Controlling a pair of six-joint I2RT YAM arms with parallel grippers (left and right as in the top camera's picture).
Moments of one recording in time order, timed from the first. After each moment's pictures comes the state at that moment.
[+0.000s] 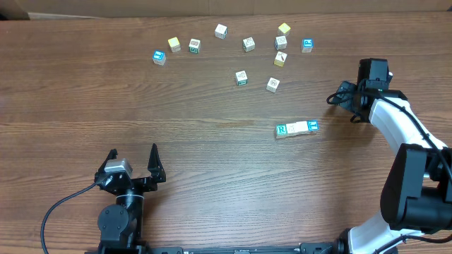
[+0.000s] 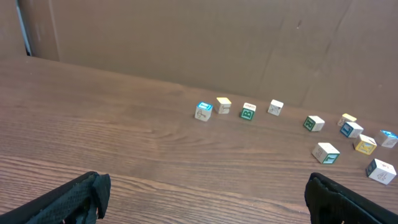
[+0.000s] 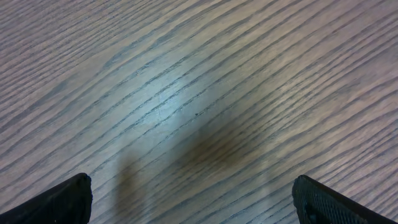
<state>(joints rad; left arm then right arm) -0.06 0.02 0.01 -0.07 -0.12 -0.20 -0.12 1.80 1.14 -0.45 0.25 0.38</state>
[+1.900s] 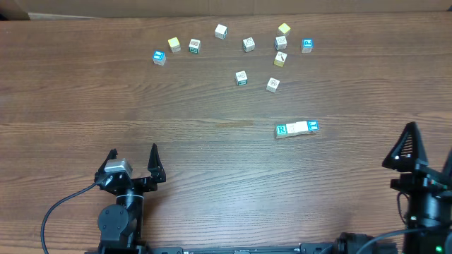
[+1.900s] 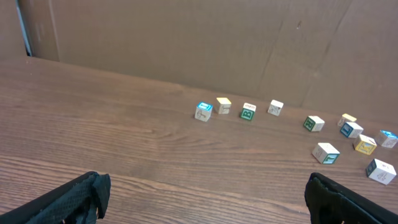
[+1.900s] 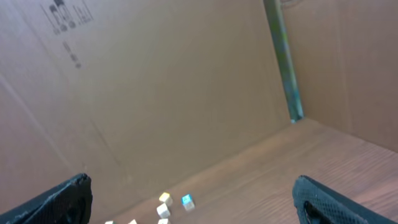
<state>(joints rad) -0.06 0.02 0.01 -0.07 -0.12 -0.20 -0.15 0.30 0.87 -0.52 0.13 0.38</state>
